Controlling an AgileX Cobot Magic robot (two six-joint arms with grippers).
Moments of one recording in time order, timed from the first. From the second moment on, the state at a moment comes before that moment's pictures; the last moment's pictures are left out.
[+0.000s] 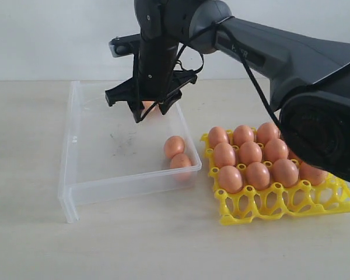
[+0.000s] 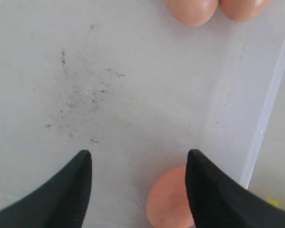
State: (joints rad) left arm -0.07 0.00 0.00 -0.39 0.02 0.19; right arm 0.67 2.43 -2.33 -0.01 1.22 0.17
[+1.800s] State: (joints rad) left arm -0.09 0.00 0.00 -0.39 0.02 0.19; right arm 0.85 1.89 -1.19 -1.53 0.61 1.78
